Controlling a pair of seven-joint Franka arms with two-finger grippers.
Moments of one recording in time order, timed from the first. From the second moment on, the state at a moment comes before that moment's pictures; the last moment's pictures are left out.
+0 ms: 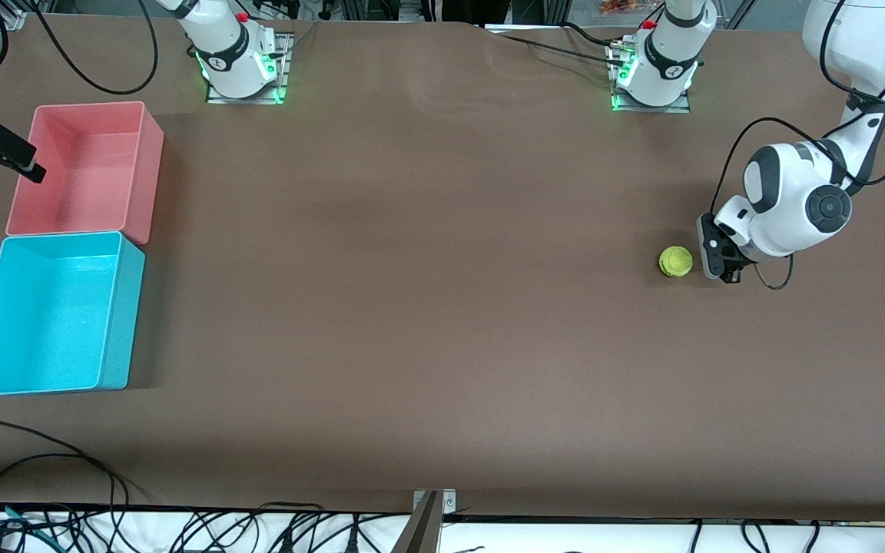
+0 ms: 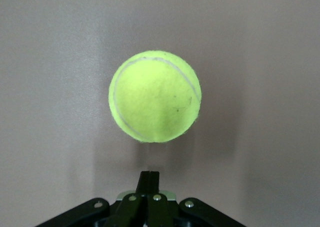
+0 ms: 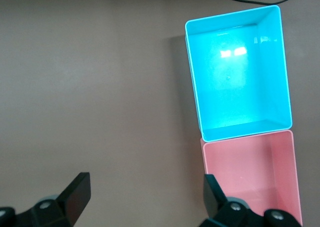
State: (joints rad) left arm 0.09 0.33 0.03 -2.29 0.00 2.50 1.59; right arm 0.00 -0.04 -0.07 -1.60 0.01 1.60 0.04
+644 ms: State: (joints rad) left arm 0.09 0.36 -0.02 -2.29 -0.05 2.51 1.56; right arm 0.01 -0.04 -0.07 -1.60 0.01 1.60 0.04
